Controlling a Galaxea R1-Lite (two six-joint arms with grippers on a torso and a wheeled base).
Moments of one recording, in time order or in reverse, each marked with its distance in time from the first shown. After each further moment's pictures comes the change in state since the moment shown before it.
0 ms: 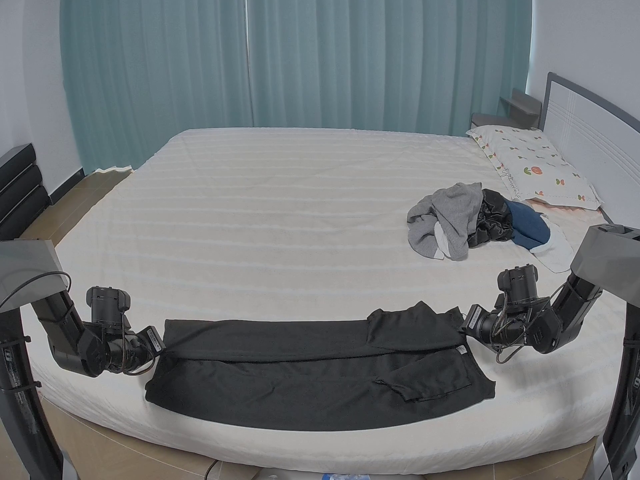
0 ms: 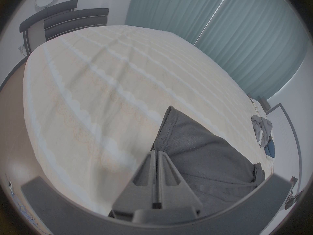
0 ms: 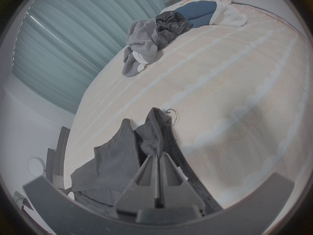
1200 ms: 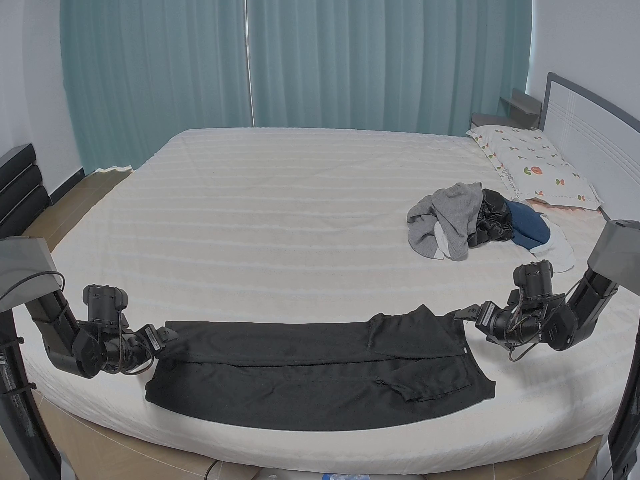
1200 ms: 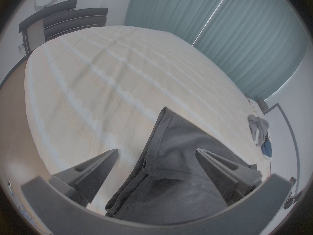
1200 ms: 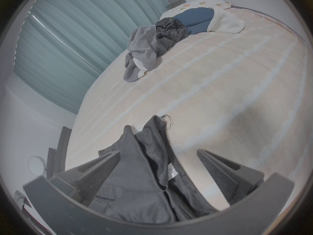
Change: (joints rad) left arm -0.001 -0.062 0.024 0.003 -0.021 -0.028; right arm -0.065 -0.092 0.073 0.004 0.055 -0.032
